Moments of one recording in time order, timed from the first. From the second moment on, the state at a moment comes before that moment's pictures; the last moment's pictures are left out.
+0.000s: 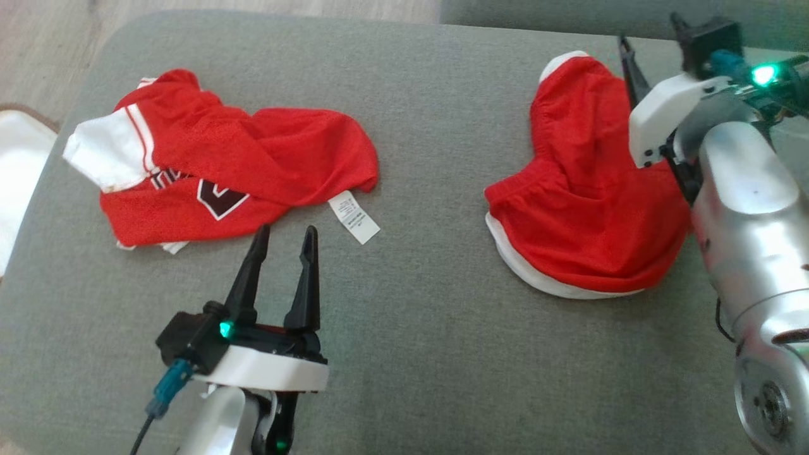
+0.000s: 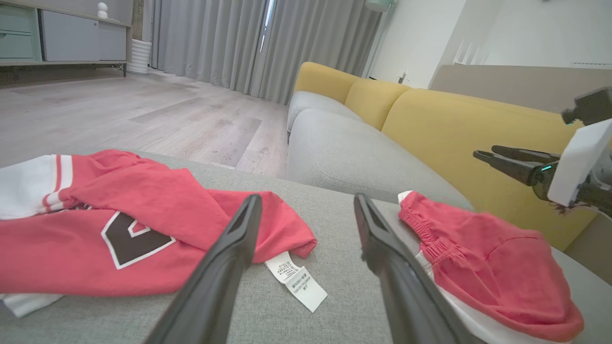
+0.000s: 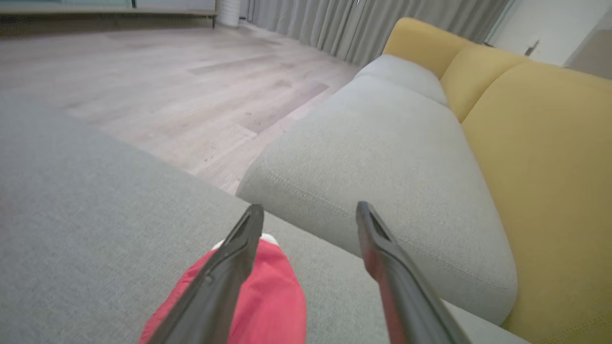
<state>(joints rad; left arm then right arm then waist) -0.16 0.05 -0.28 0.21 -0.37 -0.13 -0.25 -1.01 -0.14 0.03 1.14 -0.29 0.12 -0.17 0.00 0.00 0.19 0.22</state>
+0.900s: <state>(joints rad) -0.10 0.05 -0.22 0.18 -0.37 -0.13 -0.25 -0.20 -0.05 0.05 0.55 0.26 0.12 -0.25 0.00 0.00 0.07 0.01</state>
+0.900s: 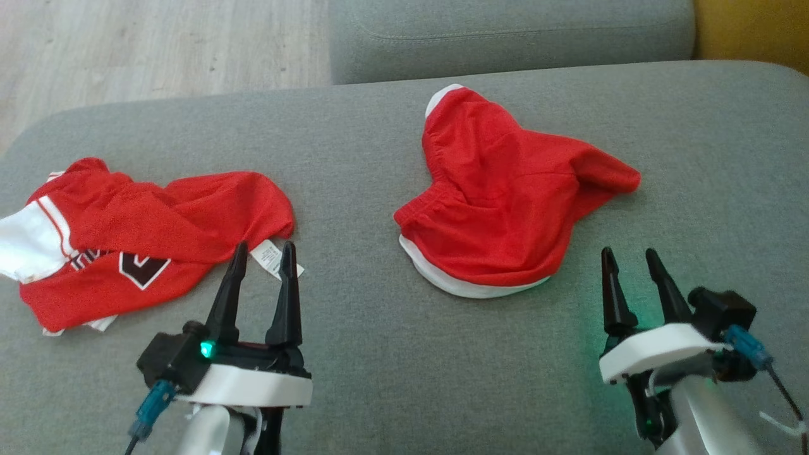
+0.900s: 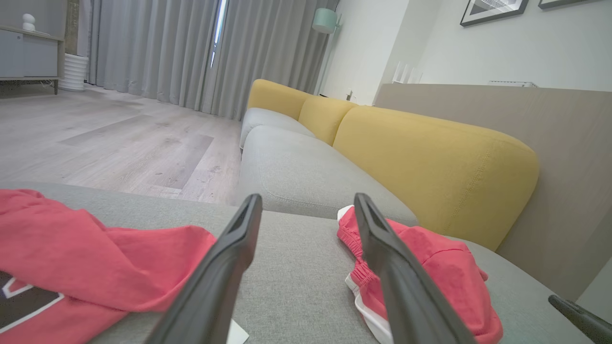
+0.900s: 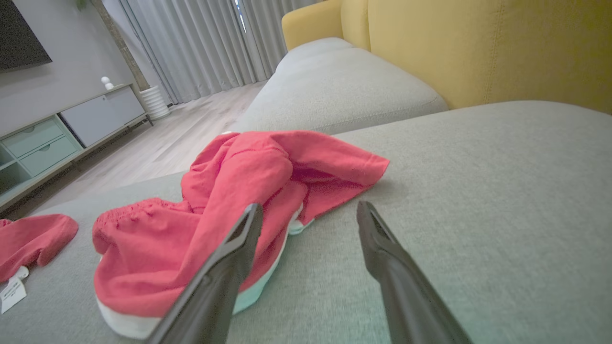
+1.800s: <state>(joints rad) -0.12 0.05 -0.24 0.19 -0.35 -0.13 -0.25 -0.44 -0.05 0.03 0.84 0.22 0.12 -0.23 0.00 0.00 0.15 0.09</state>
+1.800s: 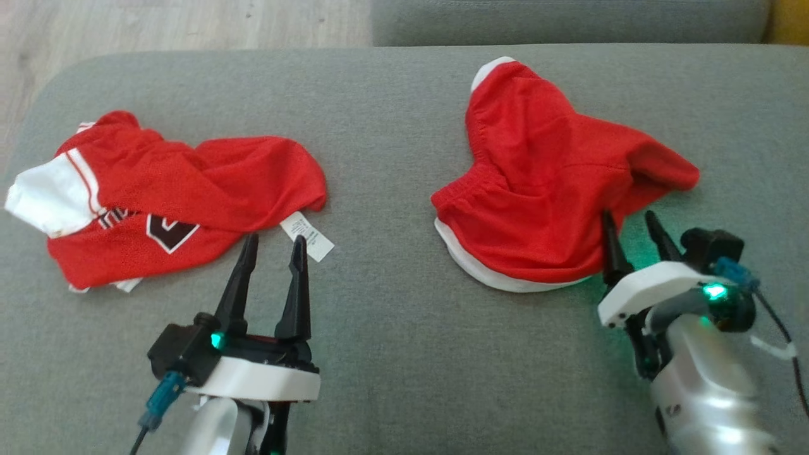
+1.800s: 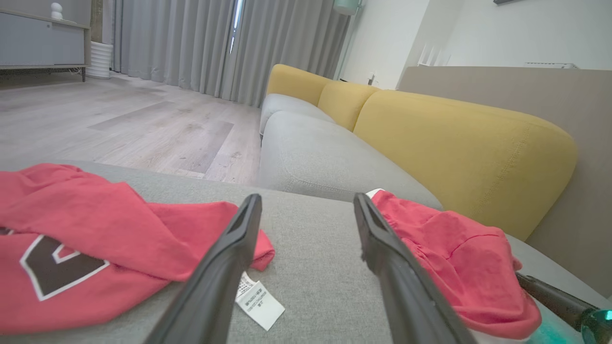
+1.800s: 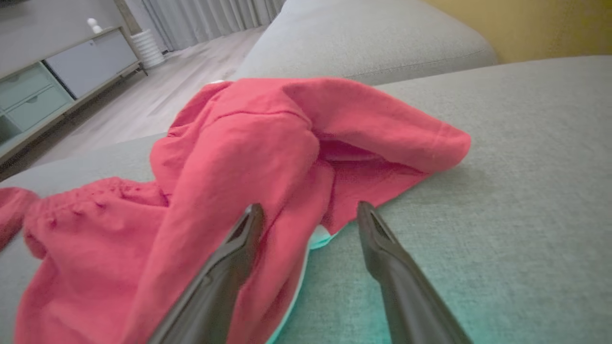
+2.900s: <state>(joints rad) -0.08 0.05 -0.23 0.19 -0.36 -0.13 -0.25 -0.39 -0.05 -0.24 0.59 -0.16 0.12 -0.21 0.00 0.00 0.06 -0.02</state>
